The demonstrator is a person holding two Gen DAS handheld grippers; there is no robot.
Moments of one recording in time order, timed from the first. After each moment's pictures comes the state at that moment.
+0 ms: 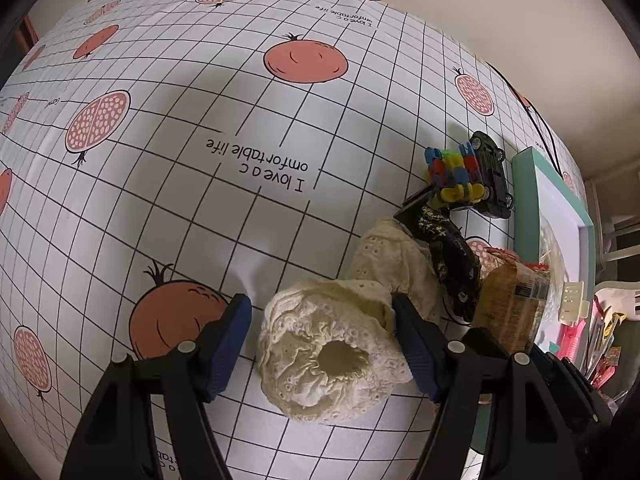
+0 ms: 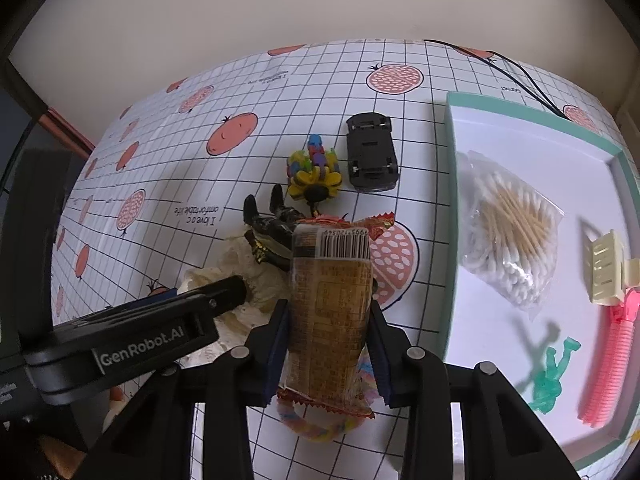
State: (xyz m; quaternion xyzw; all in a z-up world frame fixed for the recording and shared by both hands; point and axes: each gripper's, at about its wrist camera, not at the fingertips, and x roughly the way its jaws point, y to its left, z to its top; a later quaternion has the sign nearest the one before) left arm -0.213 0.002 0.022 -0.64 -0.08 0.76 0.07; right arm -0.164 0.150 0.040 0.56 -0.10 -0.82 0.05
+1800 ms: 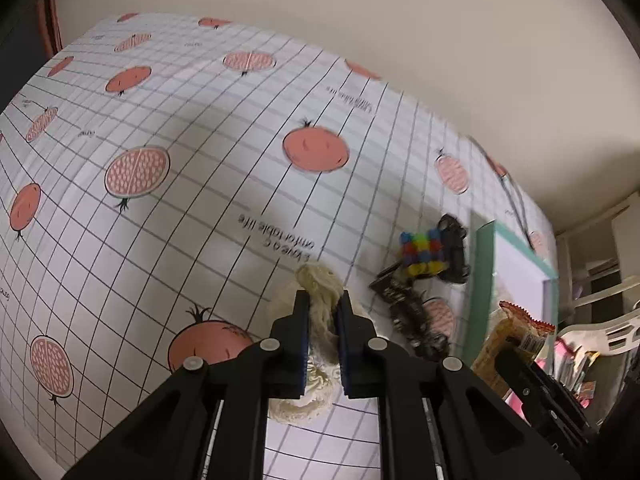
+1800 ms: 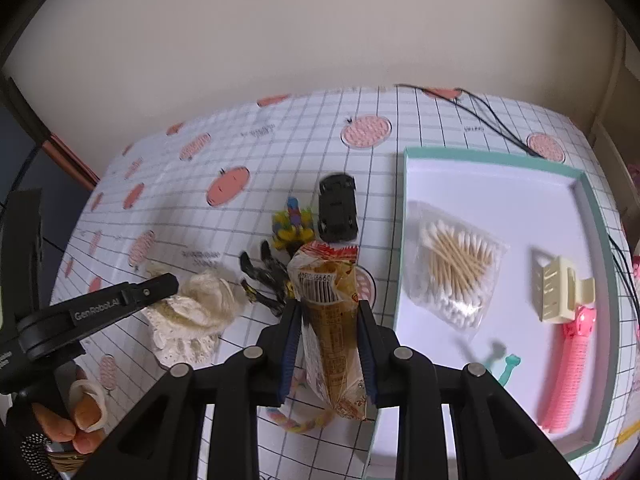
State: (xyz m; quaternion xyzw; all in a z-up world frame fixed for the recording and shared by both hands) left arm -0.219 -0.021 0.079 -0.56 -0.14 0.81 0.07; right arm -0.155 0.181 0.094 0.51 -0.12 -0.85 0.03
